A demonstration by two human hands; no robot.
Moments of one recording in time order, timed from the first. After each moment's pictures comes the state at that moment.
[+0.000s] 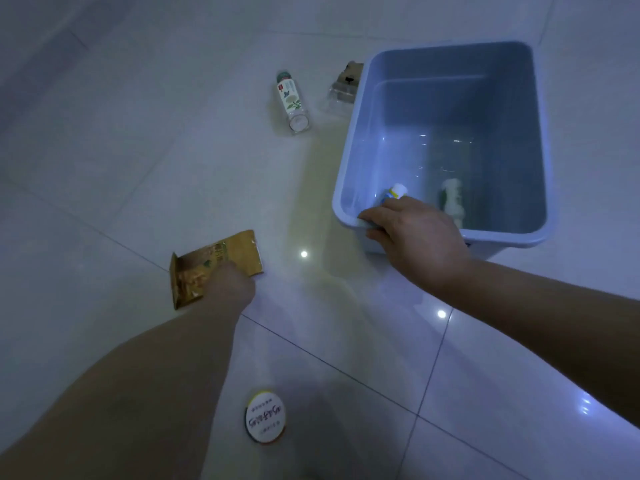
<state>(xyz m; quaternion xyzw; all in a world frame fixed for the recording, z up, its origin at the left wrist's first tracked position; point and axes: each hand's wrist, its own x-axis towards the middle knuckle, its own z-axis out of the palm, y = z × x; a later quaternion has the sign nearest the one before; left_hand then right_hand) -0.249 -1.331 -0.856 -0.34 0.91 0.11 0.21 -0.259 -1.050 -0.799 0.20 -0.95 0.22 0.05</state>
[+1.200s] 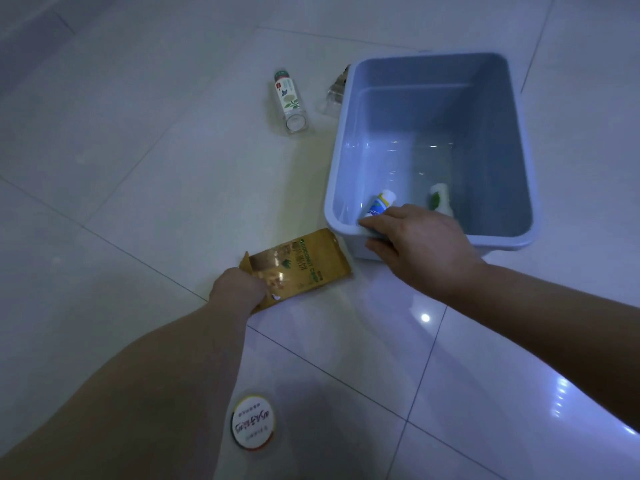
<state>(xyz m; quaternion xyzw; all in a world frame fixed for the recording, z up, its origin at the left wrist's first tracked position) -0.249 -1.322 -0.879 -0.43 0.84 0.27 0.22 -0.258 -1.045 -0.792 0.23 -0.96 0.16 0.04</state>
